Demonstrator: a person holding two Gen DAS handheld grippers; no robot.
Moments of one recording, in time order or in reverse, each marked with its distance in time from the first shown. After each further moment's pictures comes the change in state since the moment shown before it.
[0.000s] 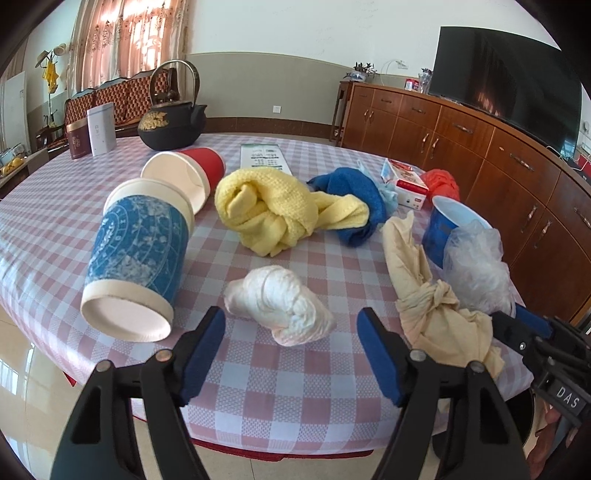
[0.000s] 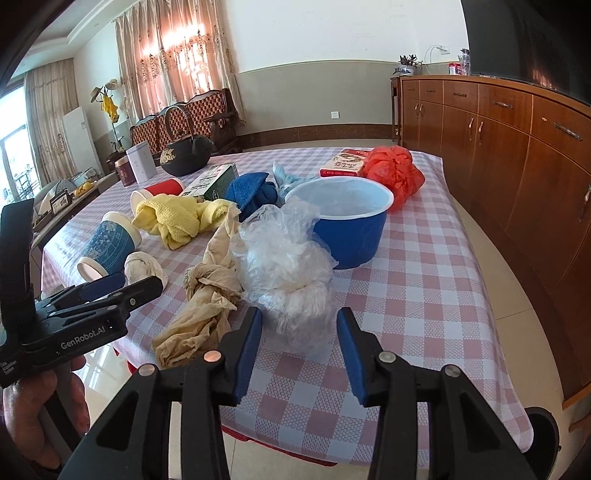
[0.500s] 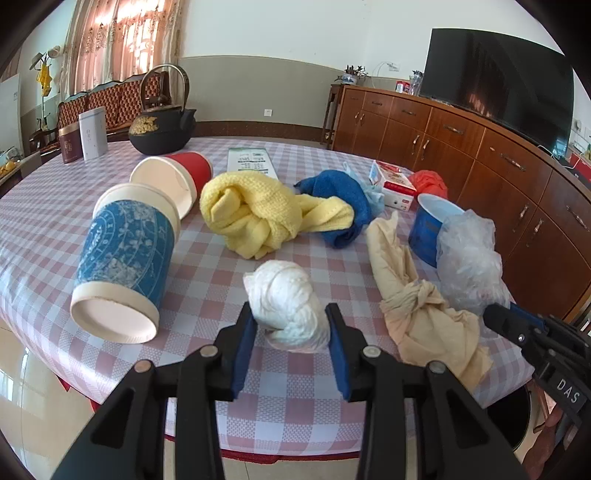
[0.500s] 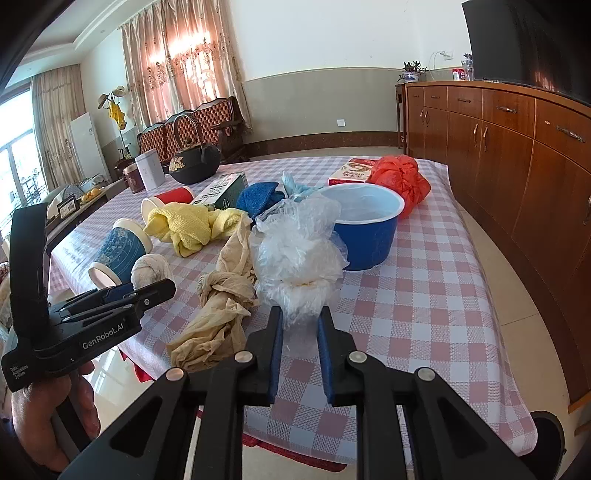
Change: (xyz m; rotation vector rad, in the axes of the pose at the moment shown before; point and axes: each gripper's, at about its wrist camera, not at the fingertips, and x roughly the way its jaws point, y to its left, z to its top) left arm -0.009 -0.011 -0.002 0.018 -0.020 -0.036; right arm -0.013 0.004 0.000 -0.002 -0.042 0.022
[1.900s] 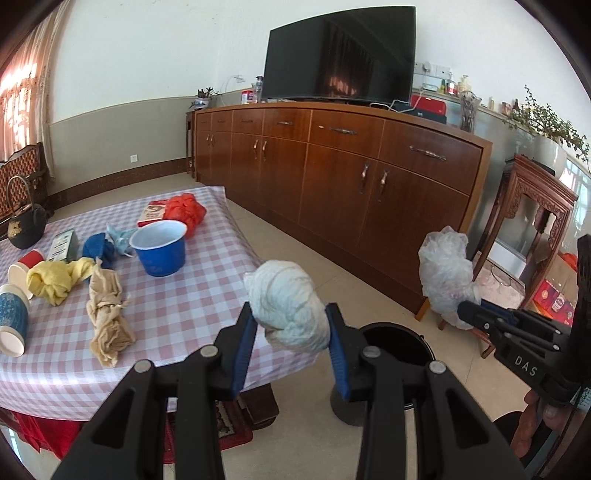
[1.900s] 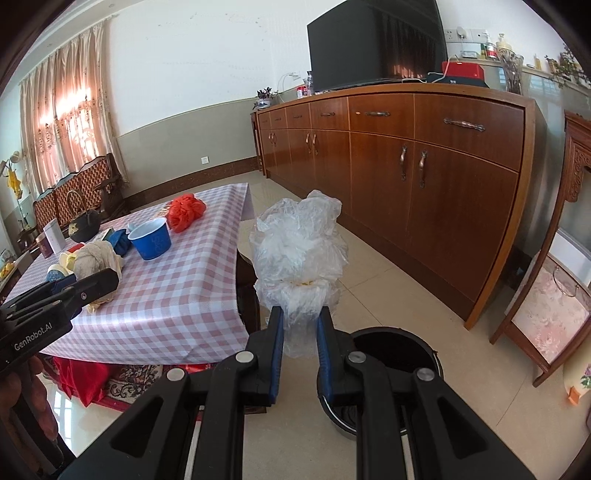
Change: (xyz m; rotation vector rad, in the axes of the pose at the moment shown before) left arm -0.106 -0.201 -0.037 0.343 -0.052 -0.398; right arm -0.245 -0.133 -0.110 0.282 -0.109 -0.453
